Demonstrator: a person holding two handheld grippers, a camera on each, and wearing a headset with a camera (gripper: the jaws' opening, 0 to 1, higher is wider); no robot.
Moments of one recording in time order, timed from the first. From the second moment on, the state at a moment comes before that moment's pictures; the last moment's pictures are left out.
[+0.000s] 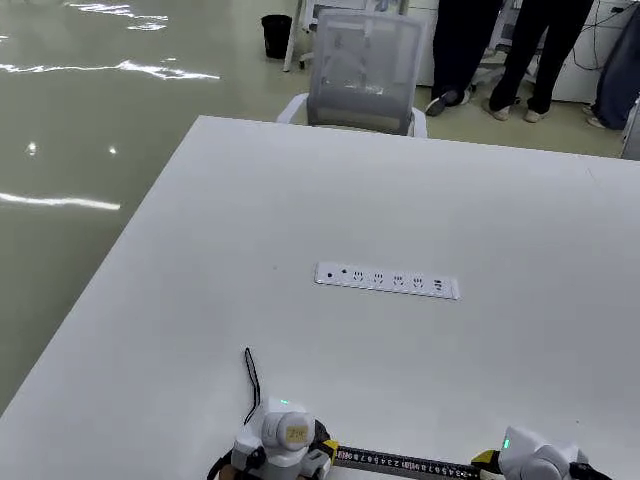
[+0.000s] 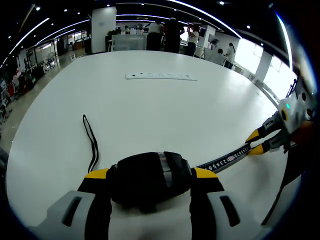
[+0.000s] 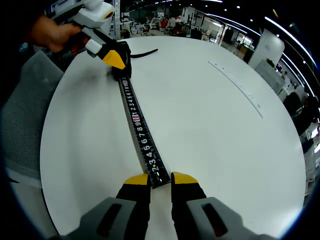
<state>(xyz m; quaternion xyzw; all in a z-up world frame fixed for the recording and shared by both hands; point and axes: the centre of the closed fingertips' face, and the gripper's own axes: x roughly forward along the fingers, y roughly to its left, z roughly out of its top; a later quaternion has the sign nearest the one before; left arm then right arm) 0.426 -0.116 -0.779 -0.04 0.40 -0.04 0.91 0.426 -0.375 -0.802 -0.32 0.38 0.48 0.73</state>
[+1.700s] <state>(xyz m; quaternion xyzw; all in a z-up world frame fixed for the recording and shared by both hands) 0.428 -0.115 -0.779 -0.03 0.41 -0.04 0.91 0.426 -0.355 -0.803 -0.32 0.38 0.48 0.72</state>
